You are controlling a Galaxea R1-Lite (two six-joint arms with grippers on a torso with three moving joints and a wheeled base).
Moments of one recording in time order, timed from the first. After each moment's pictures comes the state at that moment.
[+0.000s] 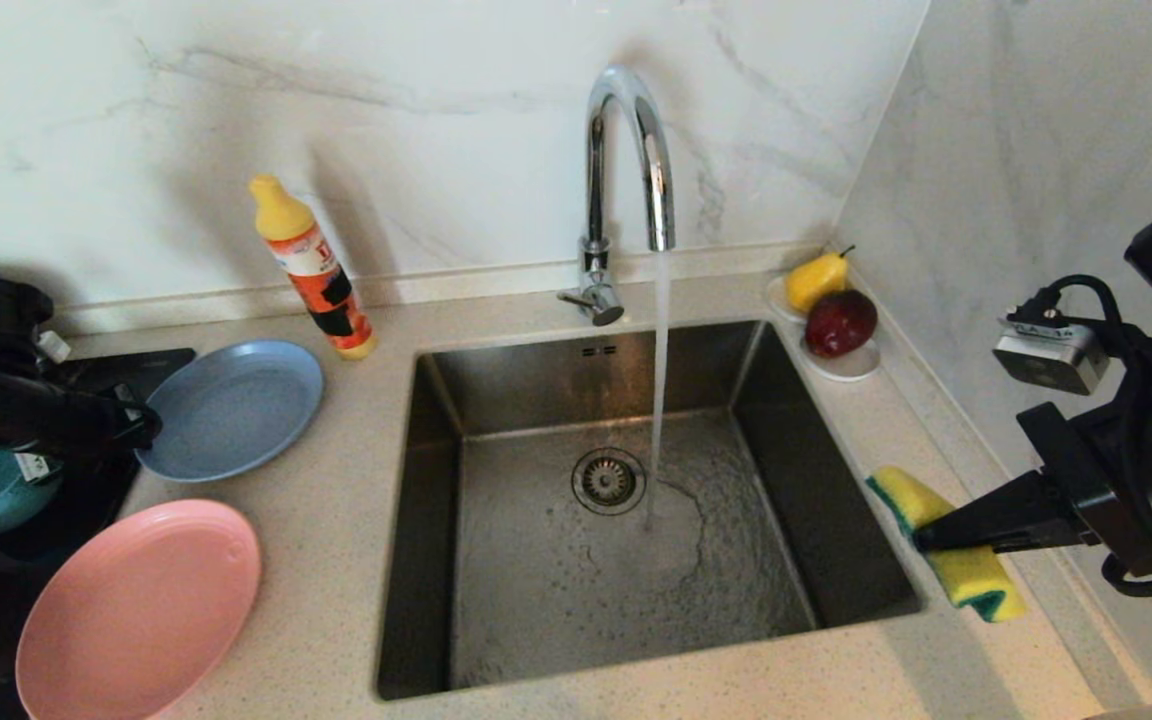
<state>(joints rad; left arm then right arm) 0.44 2.04 -1.50 0.27 -0.11 -0.29 0.27 1.48 -1.37 0.83 0.57 0.45</state>
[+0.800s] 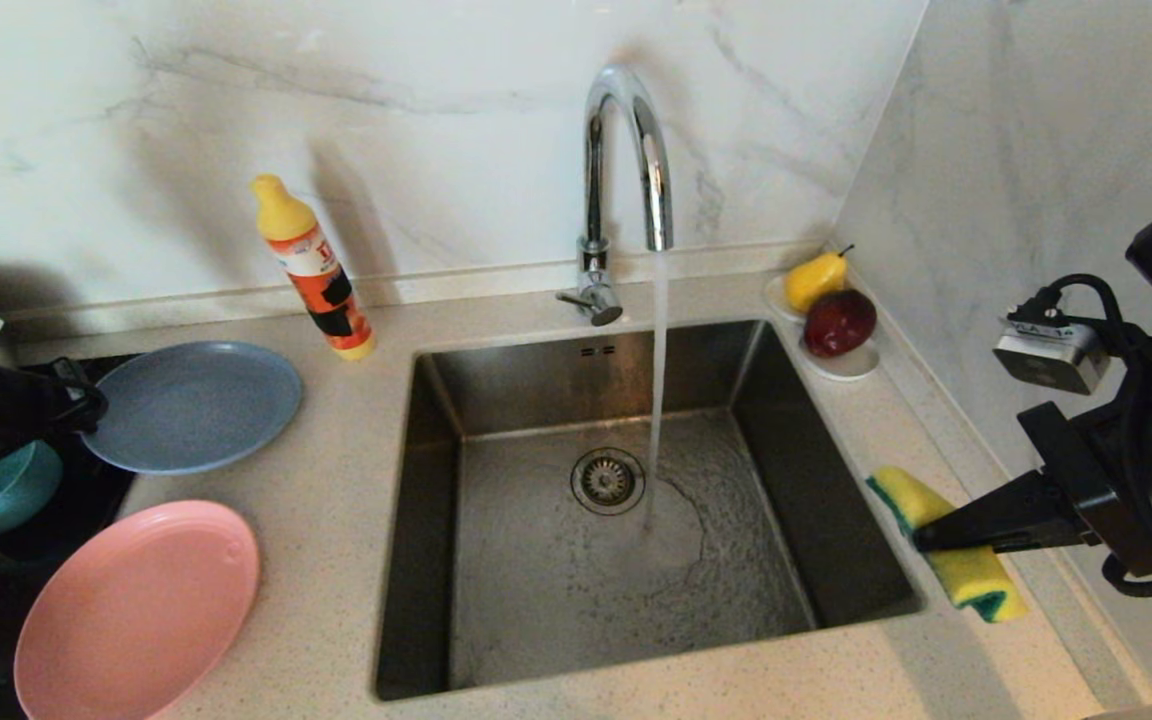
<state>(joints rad) 0.50 1.94 -1.53 0.33 -0.11 -0.28 0.27 1.47 -1.37 0.83 0.57 0.45</state>
